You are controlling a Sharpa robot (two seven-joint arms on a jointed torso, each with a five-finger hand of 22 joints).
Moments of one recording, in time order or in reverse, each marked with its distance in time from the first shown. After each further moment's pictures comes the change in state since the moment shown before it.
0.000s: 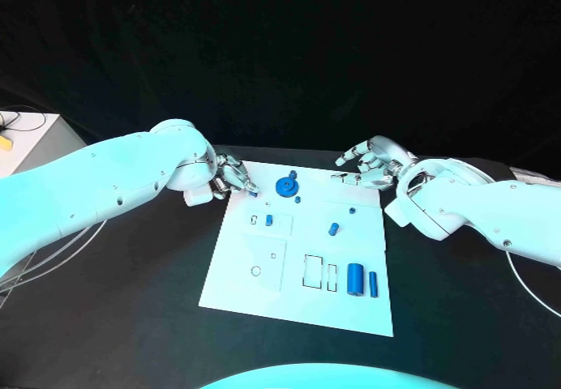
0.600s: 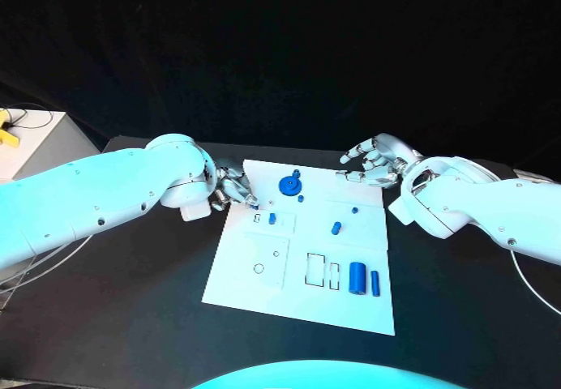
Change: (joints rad) left arm -0.010 -0.095 -0.041 0.178 -0.047 -0.065 0.000; left_hand -0.045 -0.012 0.057 -0.057 0.020 0.010 -0.002 0.011 0.000 0.036 -0.011 0.015 0.036 0.003 -0.011 0.009 0.000 0.000 0.020 -0.006 0.020 0.040; right arm 0.000 0.000 0.000 -0.007 0.000 0.001 -0.001; right_hand 0.000 0.000 0.011 0.000 0.046 0.000 0.000 -0.004 -0.001 0.000 0.000 0.000 0.000 0.000 0.000 0.000 0.000 0.000 0.000 0.000 0.000 0.000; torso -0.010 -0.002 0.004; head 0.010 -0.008
